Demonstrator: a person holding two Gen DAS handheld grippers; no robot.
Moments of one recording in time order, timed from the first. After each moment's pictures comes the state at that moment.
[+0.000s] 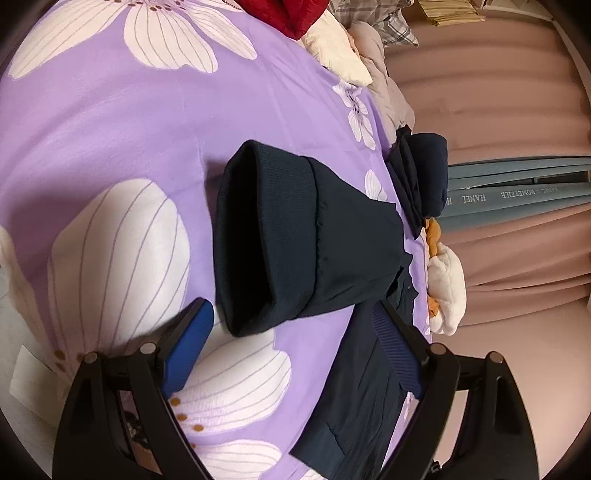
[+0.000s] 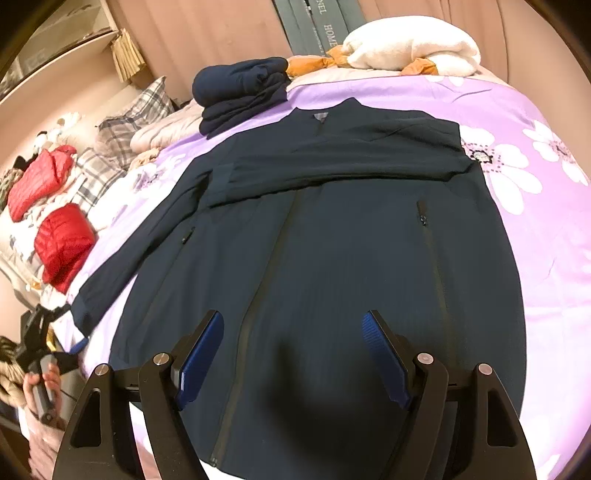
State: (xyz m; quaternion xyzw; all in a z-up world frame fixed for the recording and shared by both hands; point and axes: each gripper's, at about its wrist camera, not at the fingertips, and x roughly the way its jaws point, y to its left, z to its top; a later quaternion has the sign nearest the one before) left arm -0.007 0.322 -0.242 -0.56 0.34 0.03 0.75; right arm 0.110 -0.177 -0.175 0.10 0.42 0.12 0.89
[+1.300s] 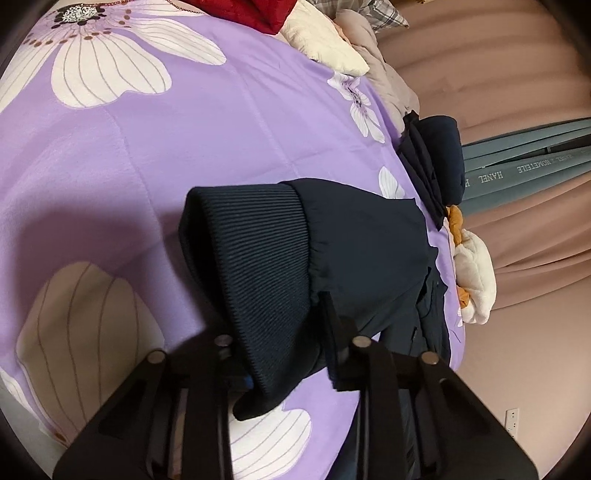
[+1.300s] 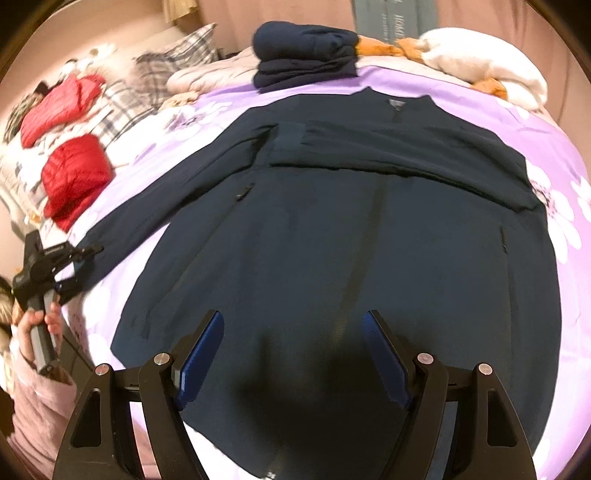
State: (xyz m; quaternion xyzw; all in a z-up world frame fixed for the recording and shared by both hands) left arm 0.037 0.326 -0.248 -0.49 0.37 0.05 0.79; right arm 0.125 -0.084 -0.177 -0.01 0.45 0.18 0.87
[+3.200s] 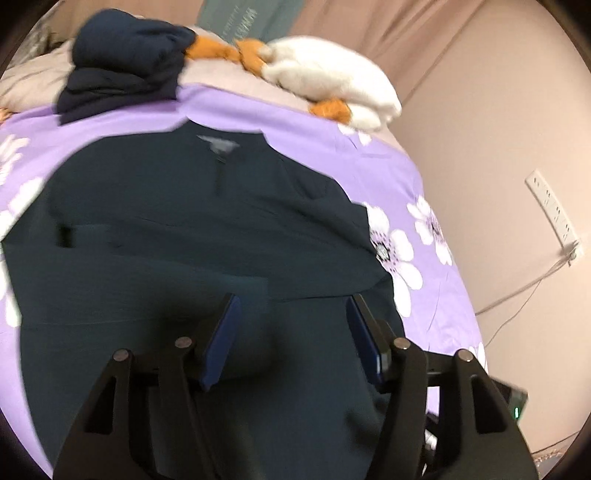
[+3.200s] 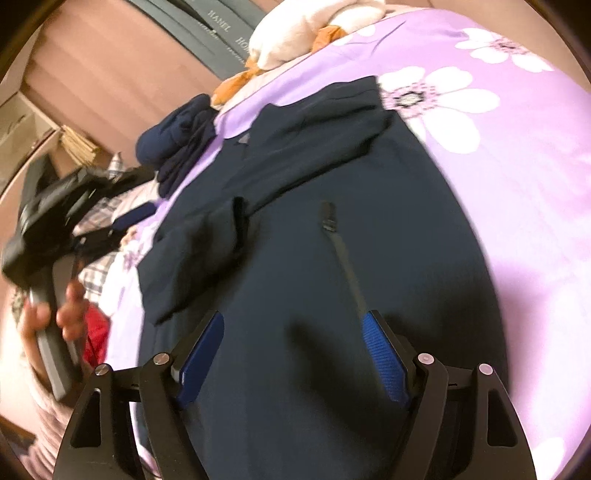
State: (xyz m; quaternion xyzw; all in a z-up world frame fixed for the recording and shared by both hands) left arm 0.255 -0.068 -0.108 -0.14 0.44 -0.23 0.85; right arm 0.145 -0.271 -0.204 0.29 0.42 0.11 0.85
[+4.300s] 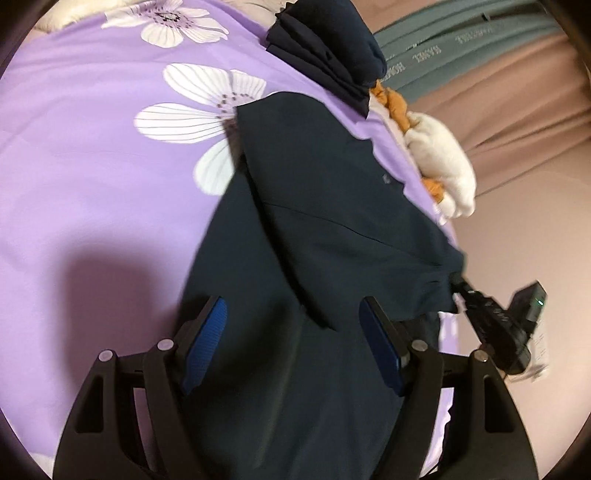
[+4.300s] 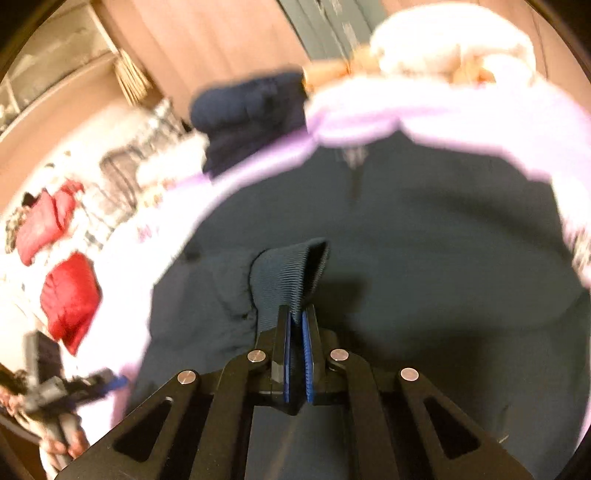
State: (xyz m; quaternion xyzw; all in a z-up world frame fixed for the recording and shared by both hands) left arm 0.190 0.147 -0.202 -0.37 0.45 -0.12 0.81; right arm 0.269 -0.182 -0.142 0.15 0.37 0.19 0.90
